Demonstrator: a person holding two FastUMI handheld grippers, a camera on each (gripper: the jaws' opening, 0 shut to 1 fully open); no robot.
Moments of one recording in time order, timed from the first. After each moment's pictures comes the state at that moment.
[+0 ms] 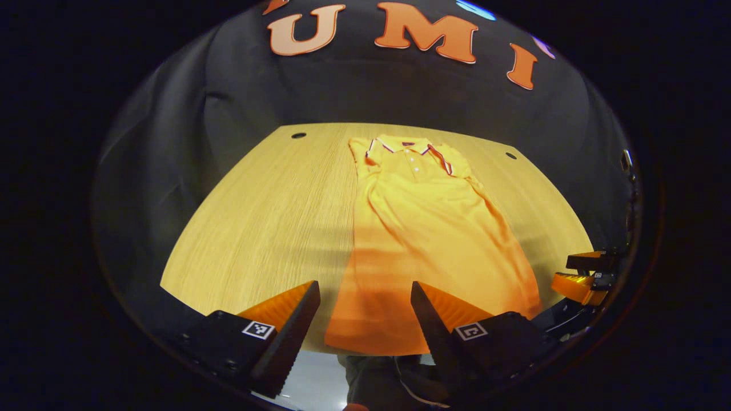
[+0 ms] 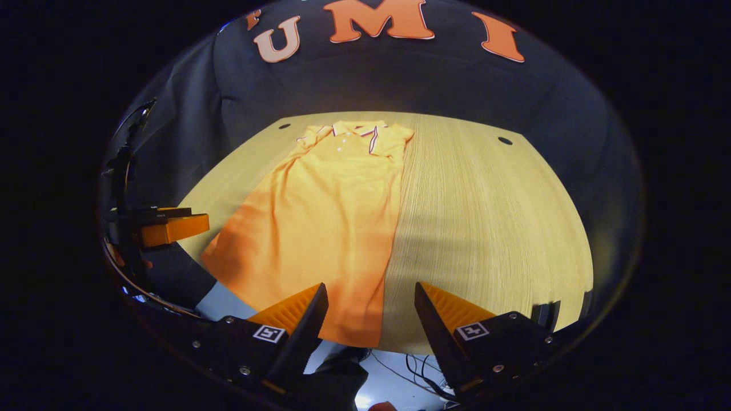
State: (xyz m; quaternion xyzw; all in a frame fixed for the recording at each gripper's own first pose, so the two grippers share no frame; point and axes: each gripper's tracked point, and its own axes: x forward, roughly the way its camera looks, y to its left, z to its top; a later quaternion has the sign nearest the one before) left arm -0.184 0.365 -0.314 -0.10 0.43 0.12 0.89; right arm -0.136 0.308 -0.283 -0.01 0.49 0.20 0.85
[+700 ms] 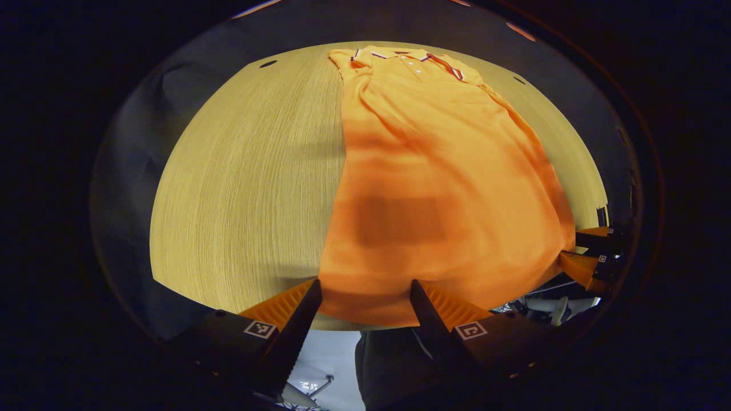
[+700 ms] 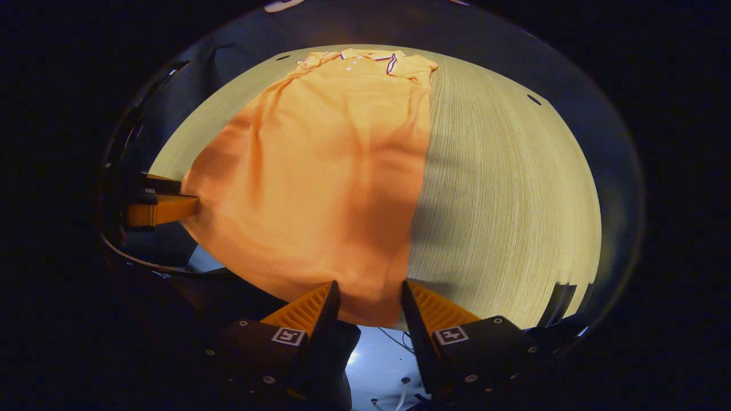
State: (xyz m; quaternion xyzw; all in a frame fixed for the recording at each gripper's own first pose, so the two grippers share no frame) left arm -0.214 0.363 -0.387 -0.07 0.60 0.07 0.79; right arm -0.171 0.317 -0.334 -0.08 0.62 0.20 0.75
